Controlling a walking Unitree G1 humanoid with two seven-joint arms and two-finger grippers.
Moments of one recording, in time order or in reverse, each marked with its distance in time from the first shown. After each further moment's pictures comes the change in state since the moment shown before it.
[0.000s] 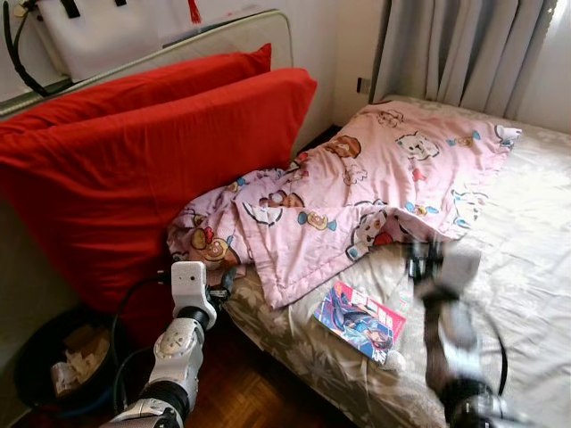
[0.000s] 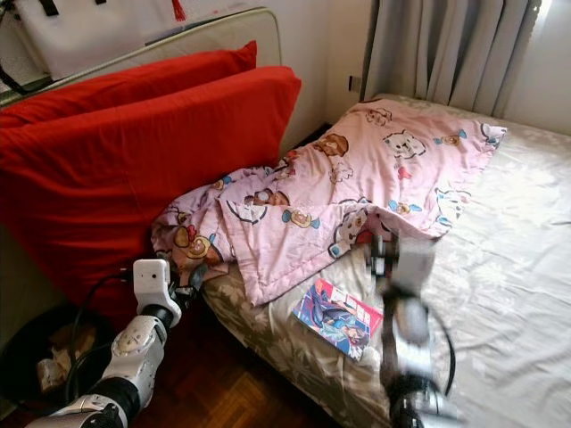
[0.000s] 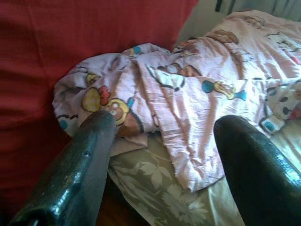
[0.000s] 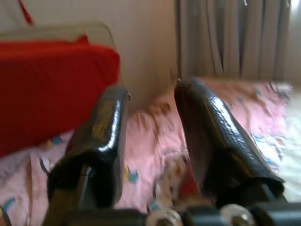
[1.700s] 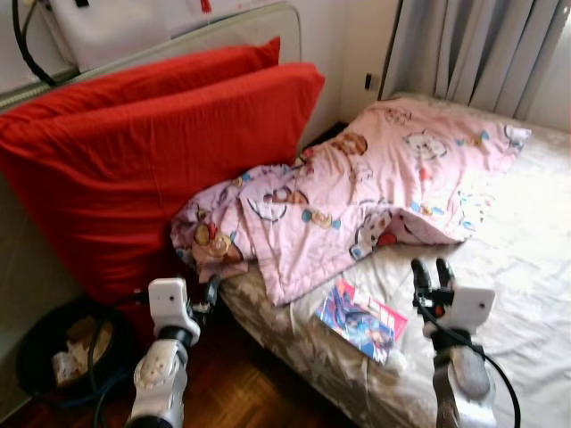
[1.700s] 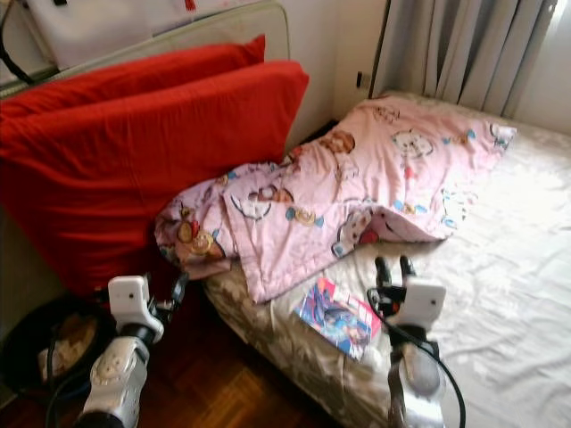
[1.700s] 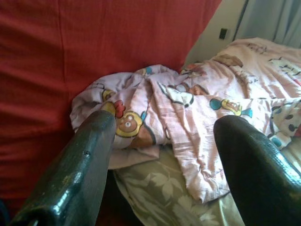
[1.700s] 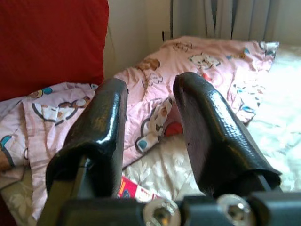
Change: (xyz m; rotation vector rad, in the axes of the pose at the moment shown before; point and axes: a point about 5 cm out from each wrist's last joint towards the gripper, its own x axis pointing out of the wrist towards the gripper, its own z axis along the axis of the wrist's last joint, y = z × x) left arm -0.034 0.018 -0.002 0.010 -0.141 0.024; right arm -0.072 -0.004 -0.034 0.000 0.142 -0.030
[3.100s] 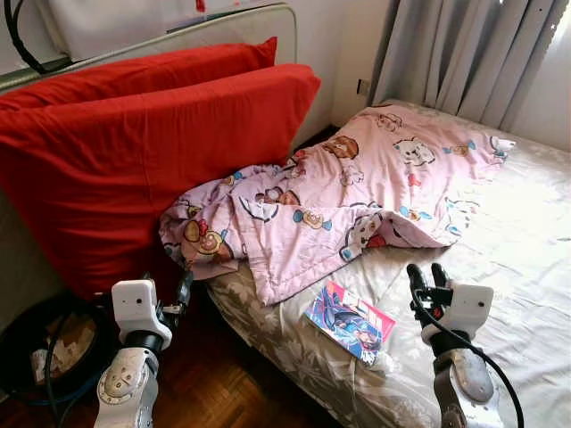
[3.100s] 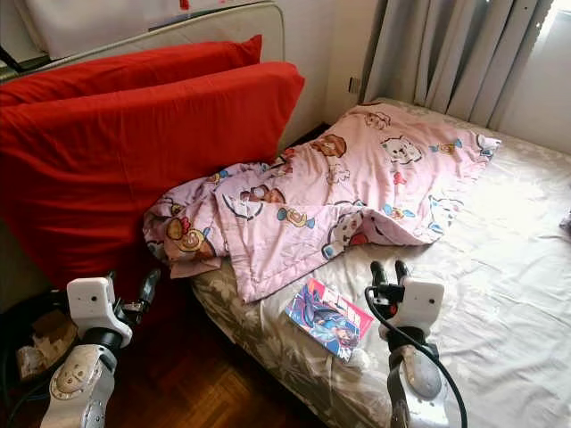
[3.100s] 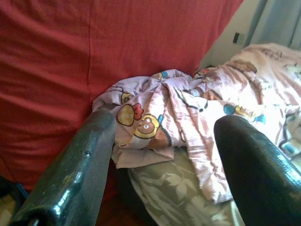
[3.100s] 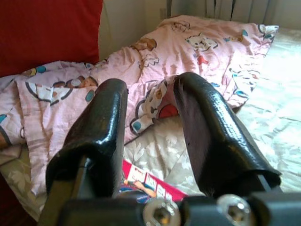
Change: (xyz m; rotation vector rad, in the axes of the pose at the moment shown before) left arm -0.022 0.025 0.033 0.016 0.003 0.076; right arm -0.008 0.004 0.006 0.005 0.104 -0.010
